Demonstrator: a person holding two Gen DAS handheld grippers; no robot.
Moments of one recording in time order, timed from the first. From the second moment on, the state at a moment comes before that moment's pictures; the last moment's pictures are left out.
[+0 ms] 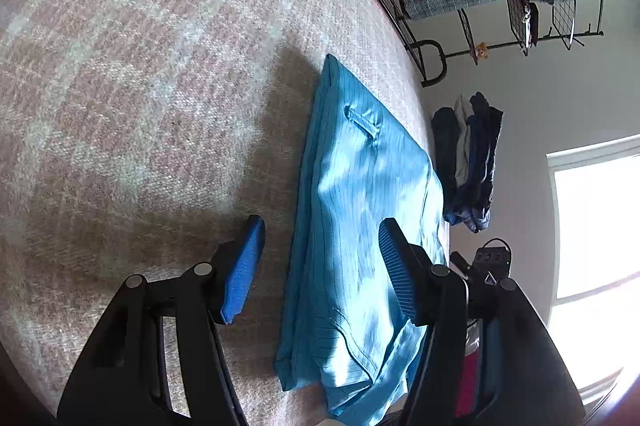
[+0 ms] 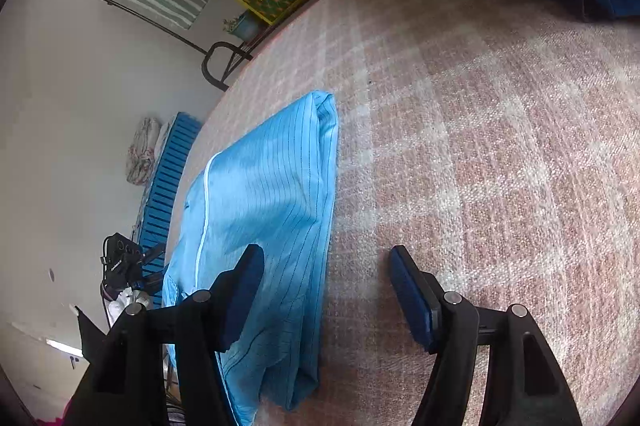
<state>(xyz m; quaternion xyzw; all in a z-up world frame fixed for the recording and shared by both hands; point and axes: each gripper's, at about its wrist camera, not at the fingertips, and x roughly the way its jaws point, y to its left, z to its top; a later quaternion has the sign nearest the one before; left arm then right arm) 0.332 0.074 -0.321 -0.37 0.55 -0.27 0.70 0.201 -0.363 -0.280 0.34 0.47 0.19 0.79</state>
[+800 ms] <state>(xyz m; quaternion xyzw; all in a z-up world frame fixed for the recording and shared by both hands) 0.323 -0.011 -0.258 -0.19 0.51 -0.23 0.81 0.218 -0.268 -0.256 0.20 0.50 0.18 0.82</state>
